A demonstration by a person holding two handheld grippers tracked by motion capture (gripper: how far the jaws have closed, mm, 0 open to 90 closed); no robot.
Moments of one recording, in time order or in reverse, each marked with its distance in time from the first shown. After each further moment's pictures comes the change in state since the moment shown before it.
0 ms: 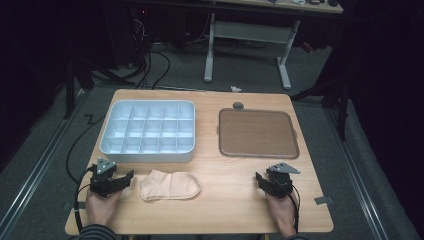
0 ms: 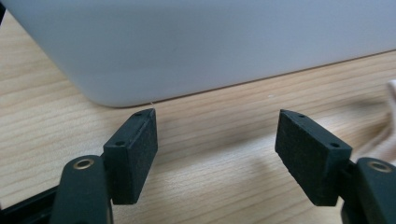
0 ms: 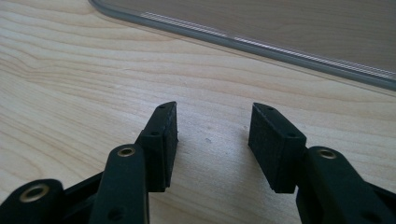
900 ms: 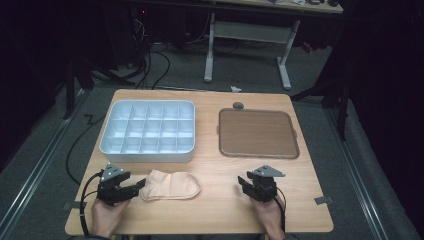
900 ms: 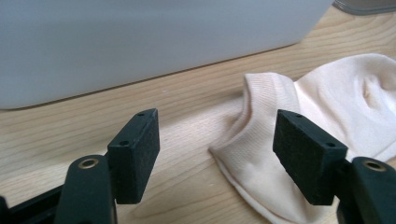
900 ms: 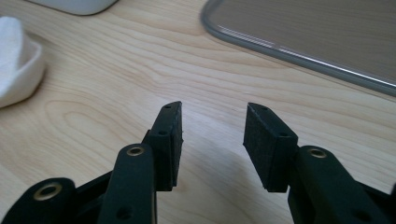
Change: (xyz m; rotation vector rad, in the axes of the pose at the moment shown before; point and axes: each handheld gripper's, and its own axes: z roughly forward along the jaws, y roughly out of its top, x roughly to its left) left arm -0.039 0.002 -0.022 0.009 -0.190 0.019; right arm 0.054 0.010 -0.006 -0.032 0.156 -0.073
